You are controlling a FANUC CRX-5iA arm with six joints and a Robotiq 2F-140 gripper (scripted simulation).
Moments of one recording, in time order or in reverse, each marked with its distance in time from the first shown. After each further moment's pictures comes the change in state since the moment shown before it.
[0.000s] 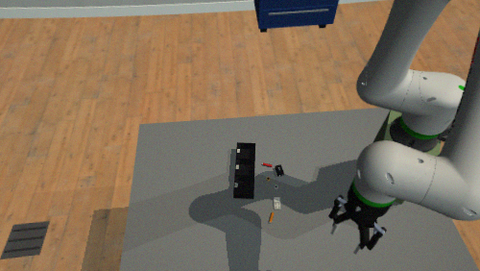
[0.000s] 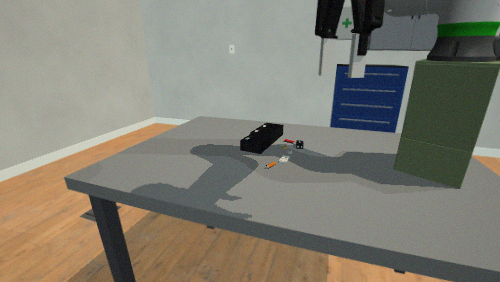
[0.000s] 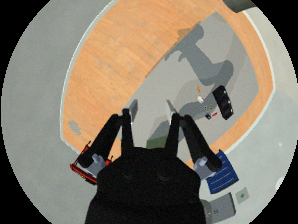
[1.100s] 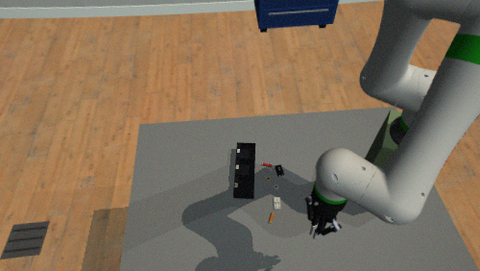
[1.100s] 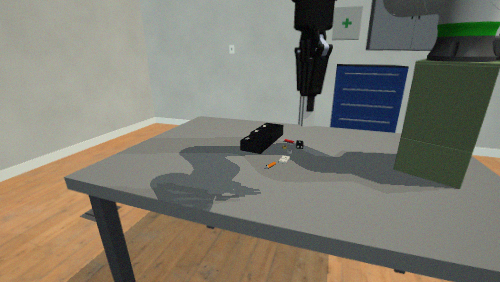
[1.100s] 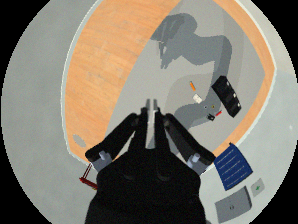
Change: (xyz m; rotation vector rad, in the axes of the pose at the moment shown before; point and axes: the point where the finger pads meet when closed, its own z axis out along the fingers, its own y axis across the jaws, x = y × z) arm 0.002 0.090 0.106 -0.011 0.001 0.169
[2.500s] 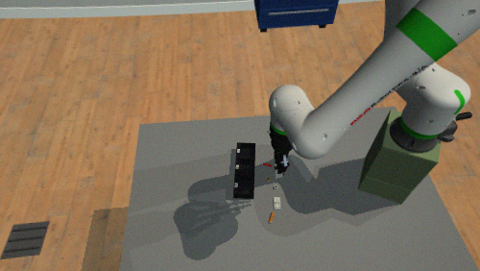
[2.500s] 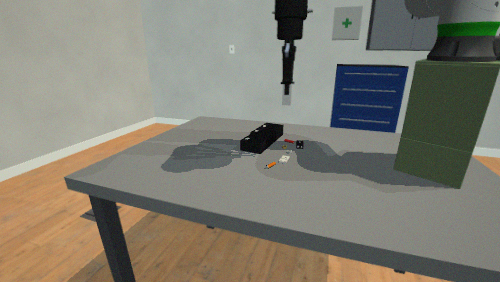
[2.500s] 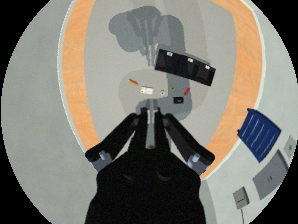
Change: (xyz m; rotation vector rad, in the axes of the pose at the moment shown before) arm -0.041 0.243 -0.002 -0.014 -0.002 0.456
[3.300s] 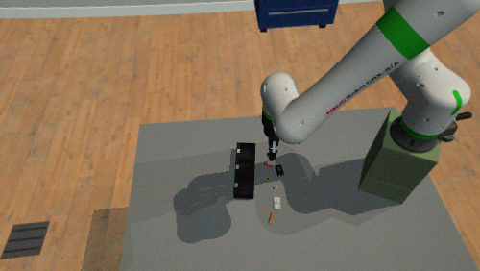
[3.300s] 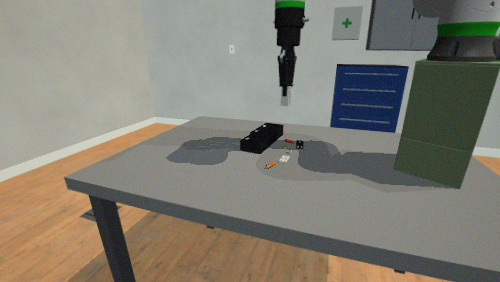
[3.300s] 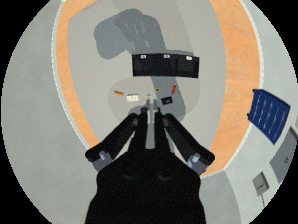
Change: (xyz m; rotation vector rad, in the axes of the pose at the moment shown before) arm 0.011 0.068 0.016 0.001 0.001 0.217
